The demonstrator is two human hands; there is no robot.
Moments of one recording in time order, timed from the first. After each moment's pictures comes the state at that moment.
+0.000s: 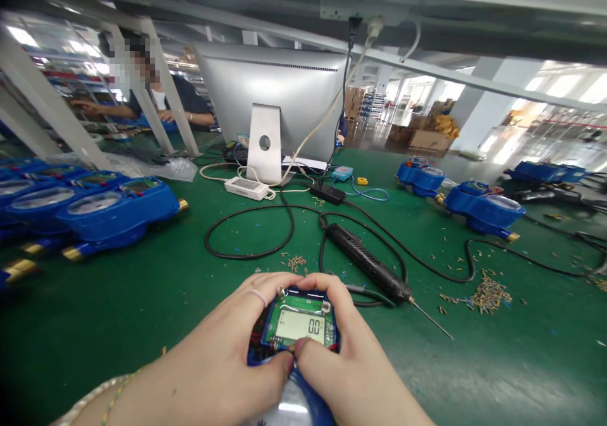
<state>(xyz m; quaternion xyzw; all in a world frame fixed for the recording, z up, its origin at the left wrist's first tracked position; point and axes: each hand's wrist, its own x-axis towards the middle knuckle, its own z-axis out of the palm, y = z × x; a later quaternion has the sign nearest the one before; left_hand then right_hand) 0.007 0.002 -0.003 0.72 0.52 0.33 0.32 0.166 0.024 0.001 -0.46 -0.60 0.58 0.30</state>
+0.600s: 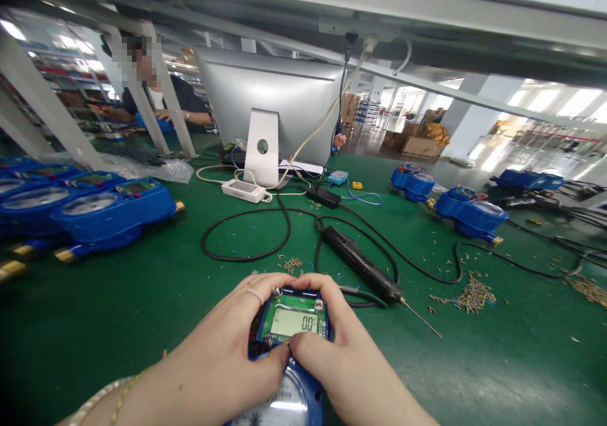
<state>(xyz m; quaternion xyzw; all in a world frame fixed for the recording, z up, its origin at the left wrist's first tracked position) 0.009 0.003 -0.008 0.70 0.53 0.35 0.31 0.168 0.025 0.005 -0.45 -0.58 0.61 0.29</state>
